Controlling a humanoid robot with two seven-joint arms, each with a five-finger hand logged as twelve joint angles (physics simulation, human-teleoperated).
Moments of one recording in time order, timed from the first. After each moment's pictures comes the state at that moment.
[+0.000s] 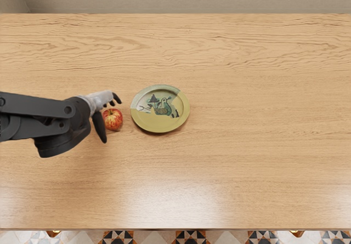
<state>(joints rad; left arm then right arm) -1.52 0.48 0.51 -1.60 0.64 0.44 0.61 -0.03 0.00 0.06 0.06 -0.01 0.08 0.04</state>
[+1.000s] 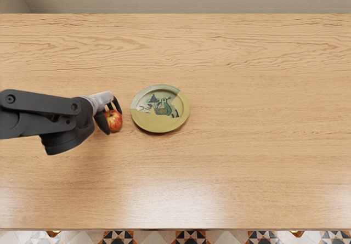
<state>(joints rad) -1.50 0.44 0.51 -1.54 0.58 0.44 0.61 -0.03 0.00 0.06 0.06 -0.01 0.08 0.04</state>
